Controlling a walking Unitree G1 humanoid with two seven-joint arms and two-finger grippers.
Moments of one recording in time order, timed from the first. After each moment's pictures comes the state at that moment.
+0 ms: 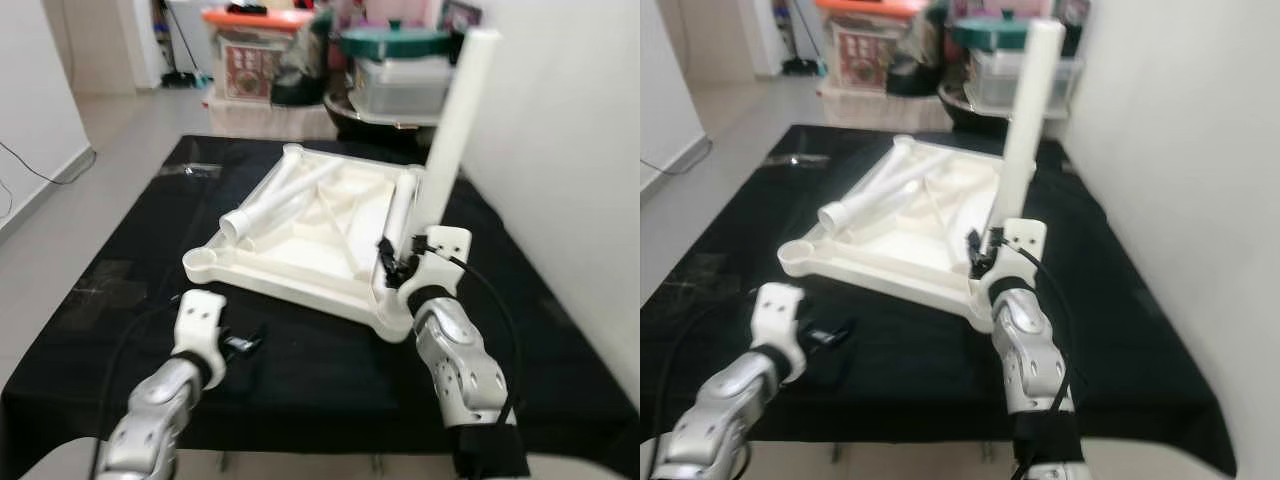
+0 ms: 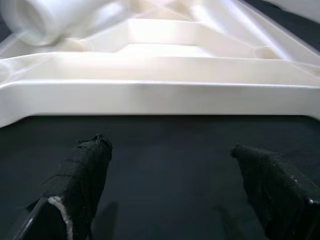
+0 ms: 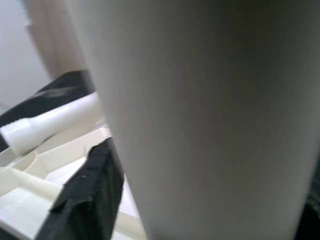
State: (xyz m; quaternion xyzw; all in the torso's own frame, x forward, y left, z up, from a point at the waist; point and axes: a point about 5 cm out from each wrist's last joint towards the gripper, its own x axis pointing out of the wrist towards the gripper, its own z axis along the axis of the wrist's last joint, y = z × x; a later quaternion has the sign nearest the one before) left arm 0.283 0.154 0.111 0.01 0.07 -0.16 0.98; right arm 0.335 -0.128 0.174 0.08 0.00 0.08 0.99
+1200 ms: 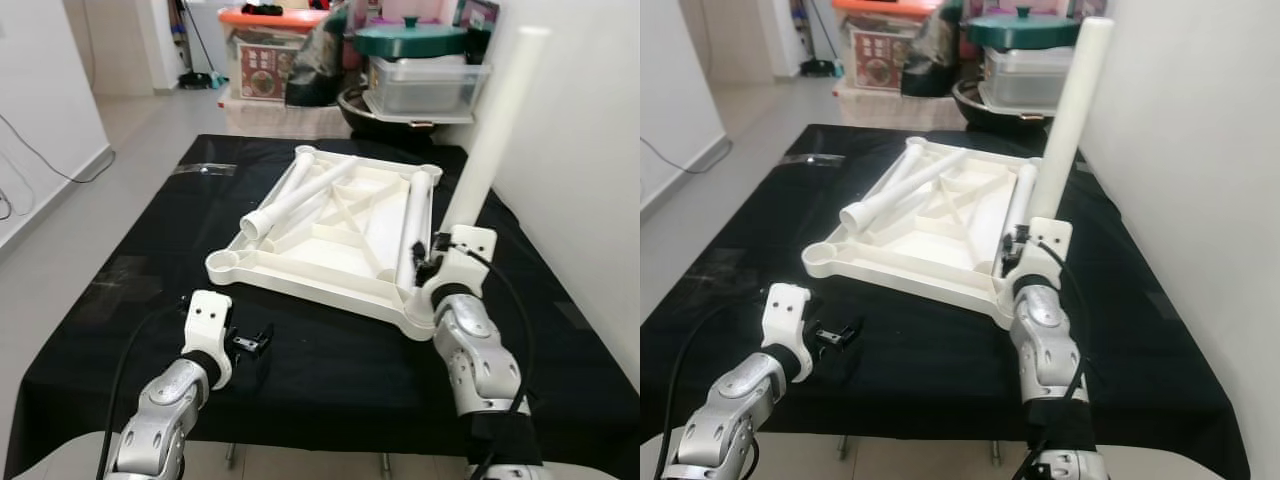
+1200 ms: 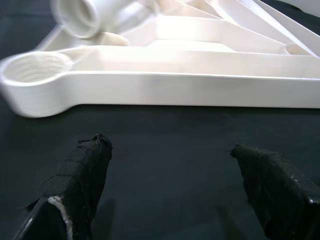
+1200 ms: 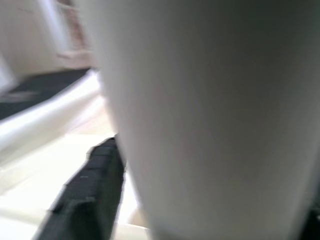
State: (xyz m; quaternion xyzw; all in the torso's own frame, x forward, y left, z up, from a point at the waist) left arm 0.281 0.150 0.107 0.00 0.08 -0.16 0.98; right arm 0.334 -0.149 0.171 0.08 0.00 0.01 1.00
